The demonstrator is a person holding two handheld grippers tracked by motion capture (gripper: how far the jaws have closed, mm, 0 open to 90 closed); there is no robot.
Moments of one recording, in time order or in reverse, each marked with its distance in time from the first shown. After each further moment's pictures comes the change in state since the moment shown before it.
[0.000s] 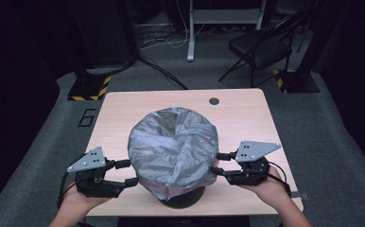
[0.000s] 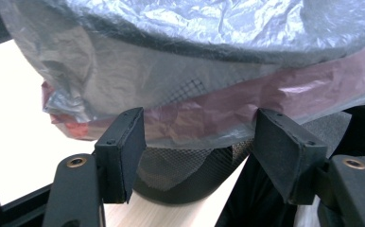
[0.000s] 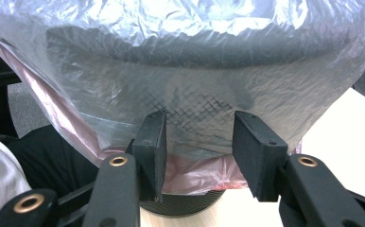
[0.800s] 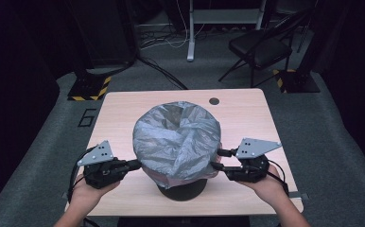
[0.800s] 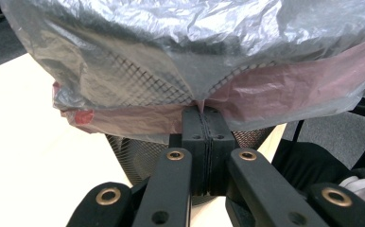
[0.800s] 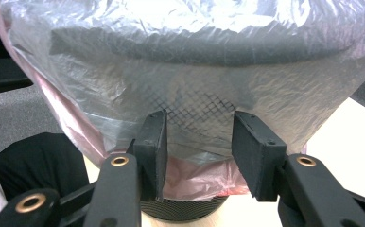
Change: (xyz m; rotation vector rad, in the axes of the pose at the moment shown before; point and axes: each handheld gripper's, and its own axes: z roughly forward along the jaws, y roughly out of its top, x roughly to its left) left arm 0.010 0.007 0.015 -0.015 0.036 0.034; right arm -0.006 -0.003 0.003 -0.025 -0.055 0.023
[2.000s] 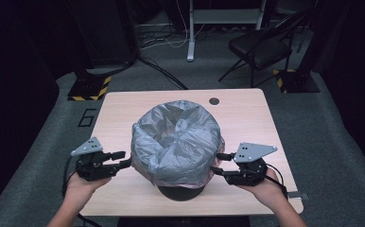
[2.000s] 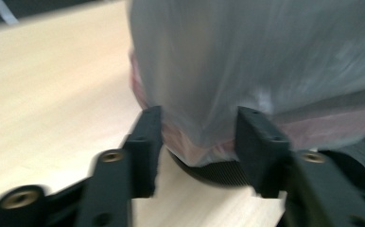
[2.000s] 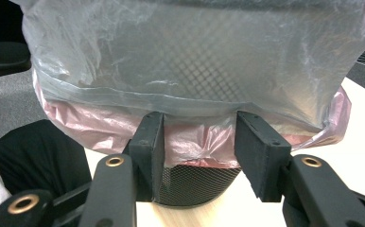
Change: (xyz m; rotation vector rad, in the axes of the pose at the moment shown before) left arm 0.045 -0.025 -0.015 0.009 0.115 -0.162; right arm 0.003 -0.012 0.007 0.041 0.003 0.005
